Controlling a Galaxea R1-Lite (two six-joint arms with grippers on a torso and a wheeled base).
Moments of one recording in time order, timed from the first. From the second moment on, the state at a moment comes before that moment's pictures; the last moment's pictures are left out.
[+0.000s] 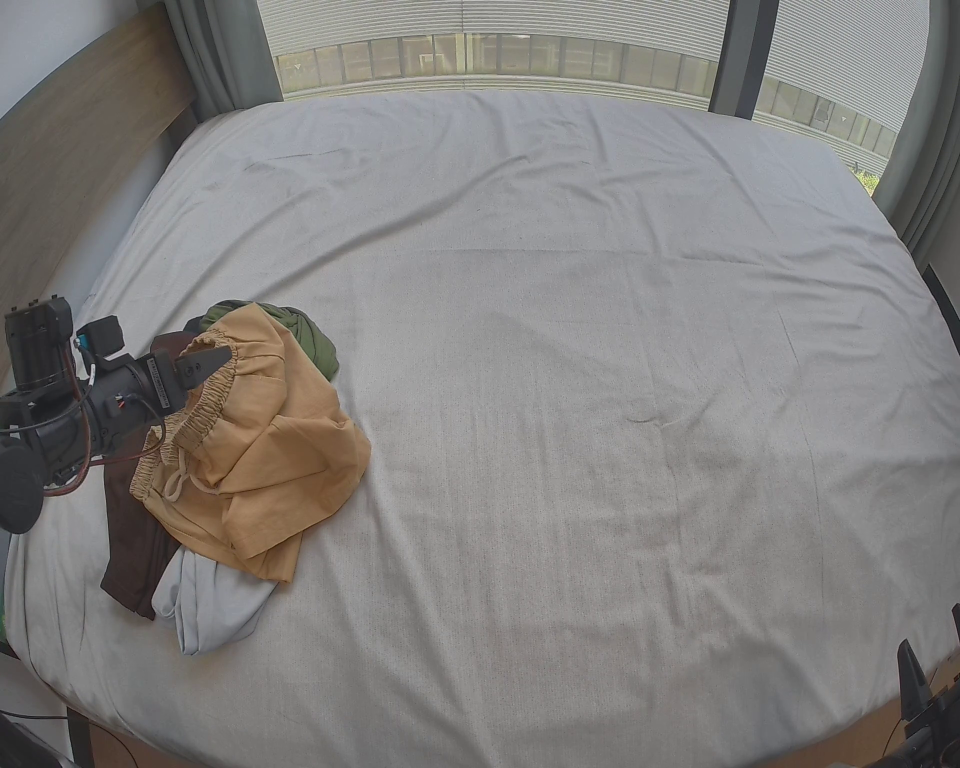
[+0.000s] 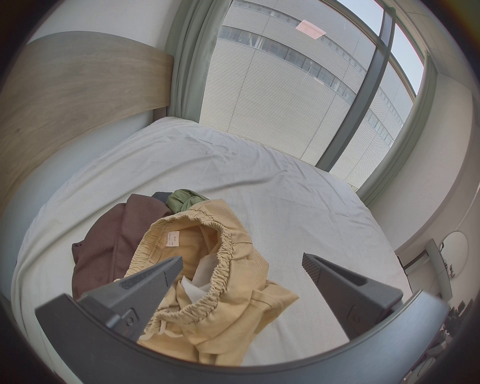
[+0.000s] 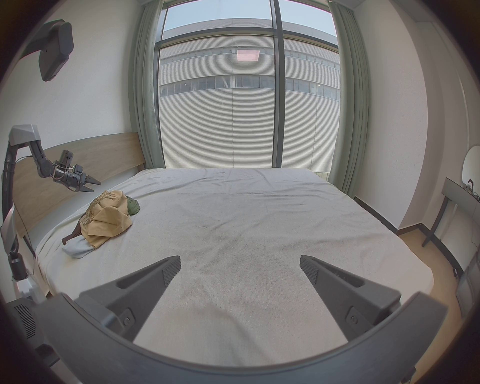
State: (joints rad) left arm 0.02 1.59 -0.78 -0.59 -0.24 -0.25; right arm 0.00 0.02 -0.02 -0.01 0.00 -0.01
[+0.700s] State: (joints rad) left arm -0.02 1.80 -0.89 -0.68 -0.24 -0.25; right arm 0.00 0.02 -0.02 -0.01 0.00 -0.01
